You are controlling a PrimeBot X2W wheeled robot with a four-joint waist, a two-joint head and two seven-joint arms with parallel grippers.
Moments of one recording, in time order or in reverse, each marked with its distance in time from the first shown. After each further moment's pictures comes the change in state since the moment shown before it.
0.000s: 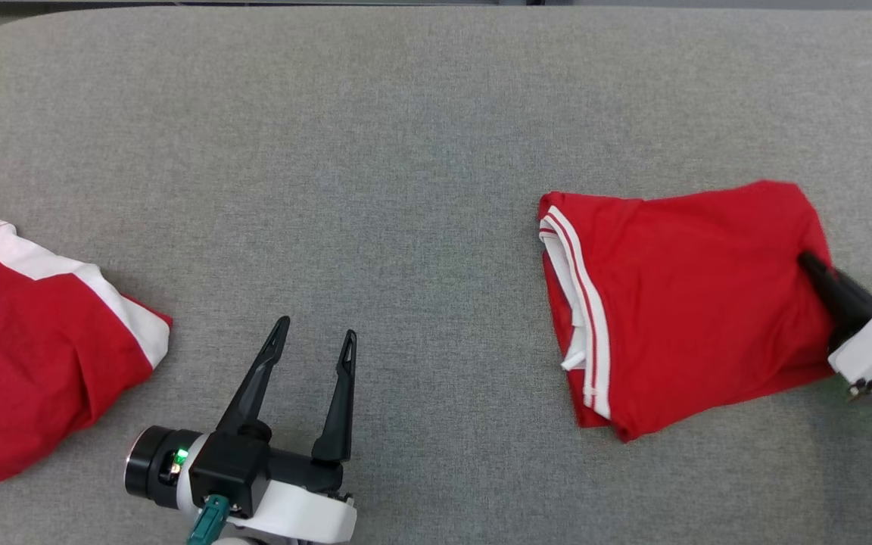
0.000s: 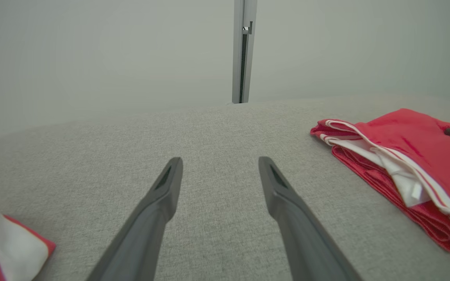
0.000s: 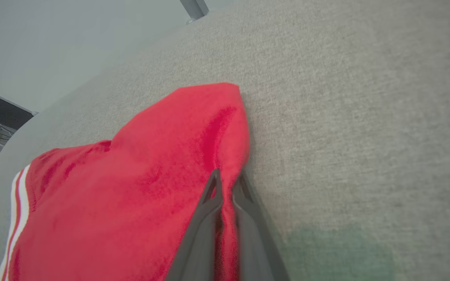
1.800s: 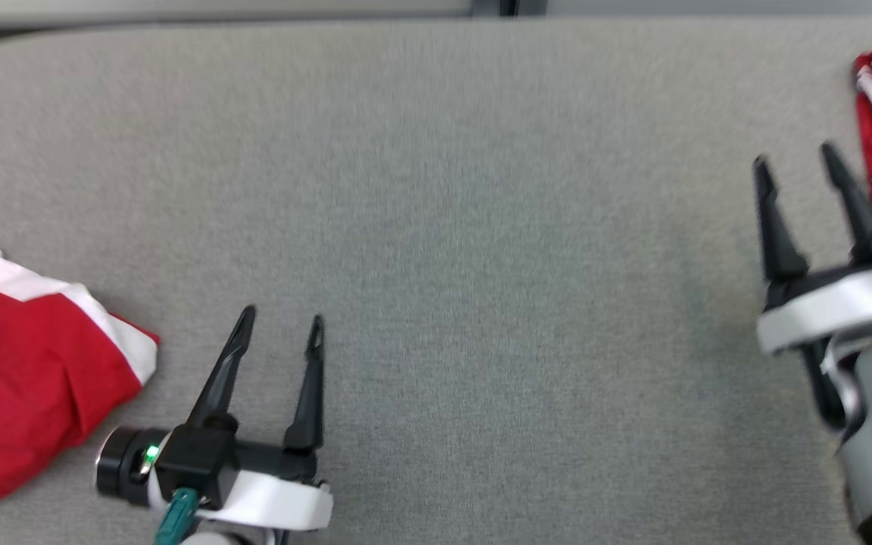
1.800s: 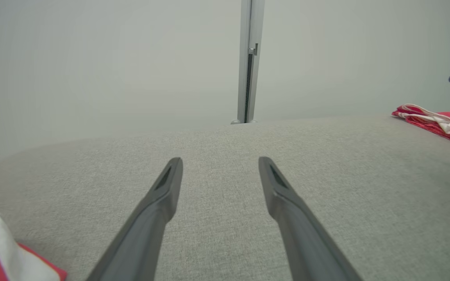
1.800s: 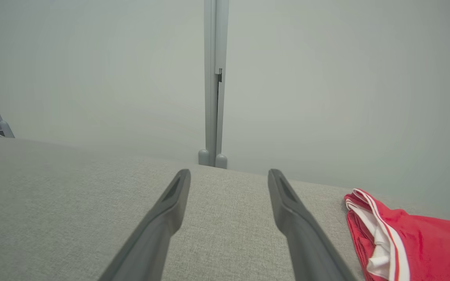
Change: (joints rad) left arm -0.018 0.006 0.045 -0.013 -0.016 0.011 -0.001; right arm -0.046 0.280 -0.304 -0.038 -0.890 0.001 -0.376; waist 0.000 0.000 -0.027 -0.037
